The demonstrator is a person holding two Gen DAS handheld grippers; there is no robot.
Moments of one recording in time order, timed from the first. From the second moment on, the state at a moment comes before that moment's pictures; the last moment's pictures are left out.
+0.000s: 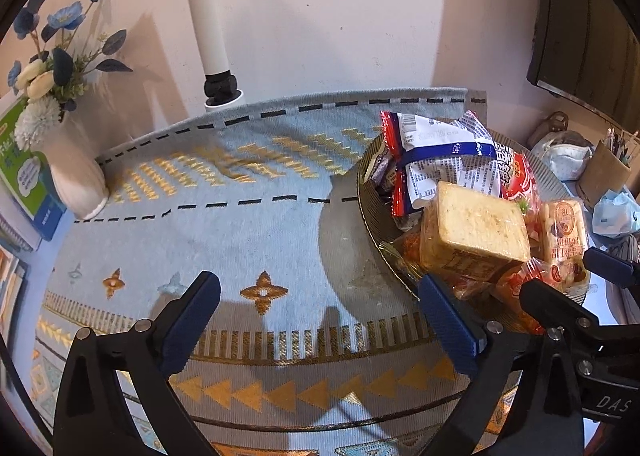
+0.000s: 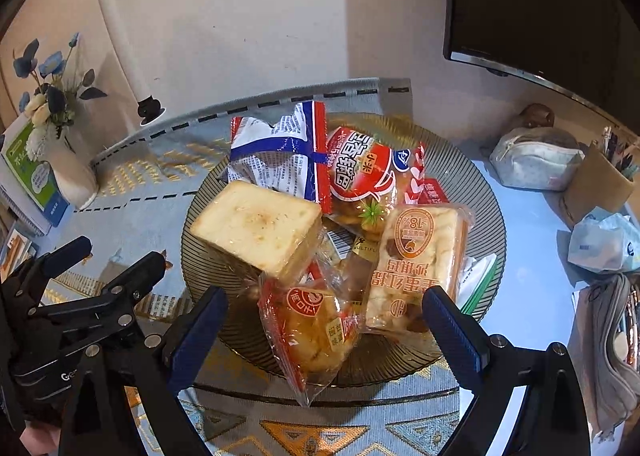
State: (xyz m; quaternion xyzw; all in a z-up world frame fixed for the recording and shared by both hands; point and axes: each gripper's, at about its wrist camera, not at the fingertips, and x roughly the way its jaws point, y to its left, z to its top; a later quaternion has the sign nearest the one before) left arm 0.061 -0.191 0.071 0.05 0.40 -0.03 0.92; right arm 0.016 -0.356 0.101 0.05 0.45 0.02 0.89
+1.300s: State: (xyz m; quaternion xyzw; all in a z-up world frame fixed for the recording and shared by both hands) left arm 0.063 -0.188 0.071 0.03 0.41 -0.02 0.91; right arm 0.015 -0.352 0.099 0.04 0.46 0.02 0.89
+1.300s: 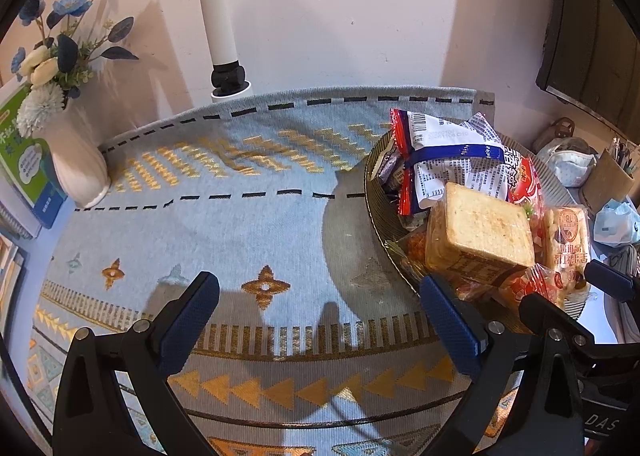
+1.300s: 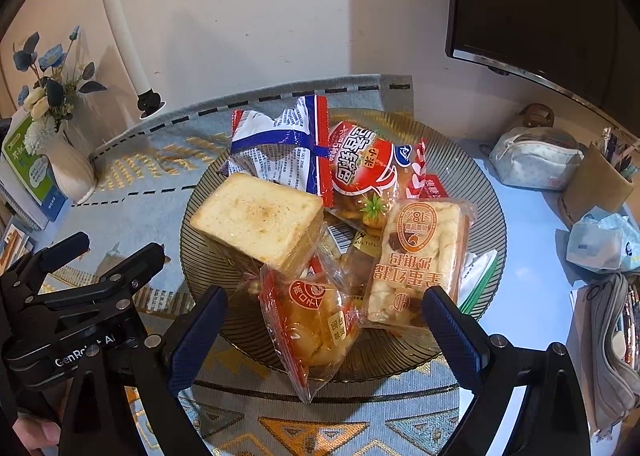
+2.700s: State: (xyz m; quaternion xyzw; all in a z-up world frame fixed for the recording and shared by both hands) left arm 0.056 -0.185 0.077 0.03 0.41 -0.01 0.91; right arm 0.009 -0.348 0.100 0.04 0.46 0.00 0.89
